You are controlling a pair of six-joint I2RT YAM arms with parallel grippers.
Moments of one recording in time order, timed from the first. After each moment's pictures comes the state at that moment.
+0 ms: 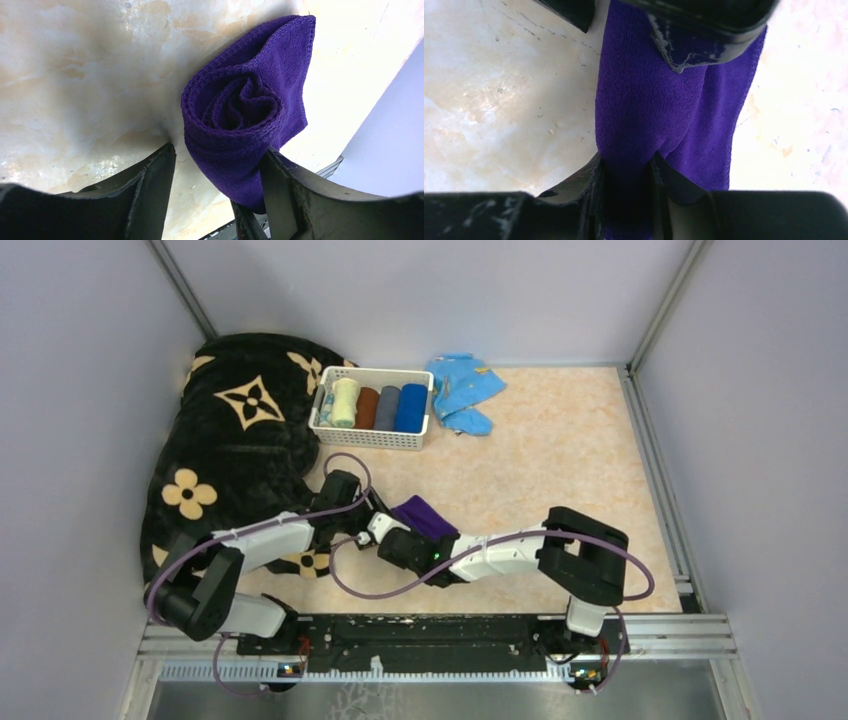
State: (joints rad) left arm -0.53 1.39 0.55 -0.04 0.21 -1.07; right arm 1.28 1.74 0.95 -0.19 0.51 0.02
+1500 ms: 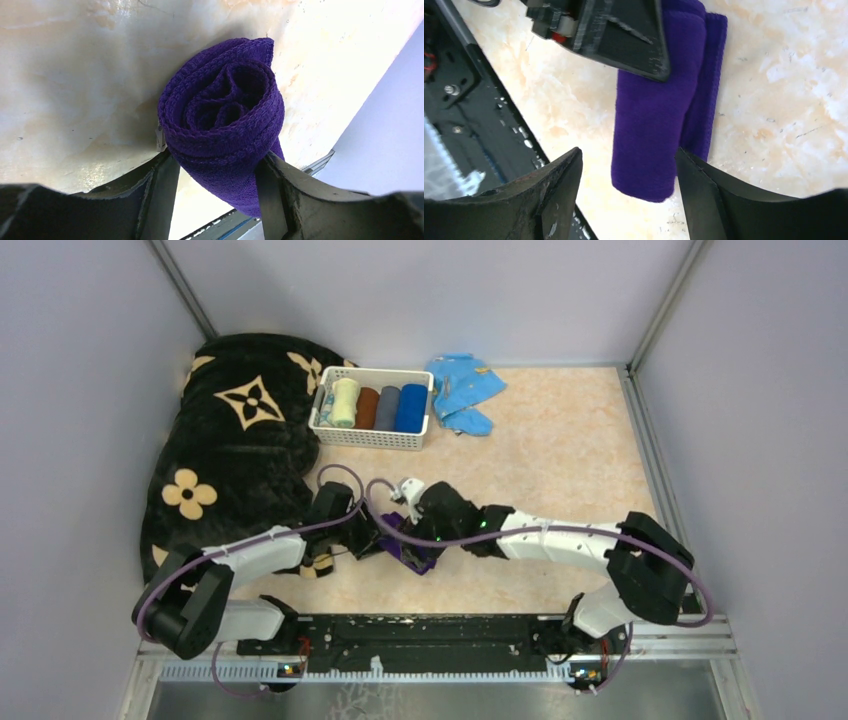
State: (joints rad) left arm -0.53 1.29 0.43 0.00 0.23 -1.12; right arm 0.98 1.45 0.85 -0.15 -0.19 0.22
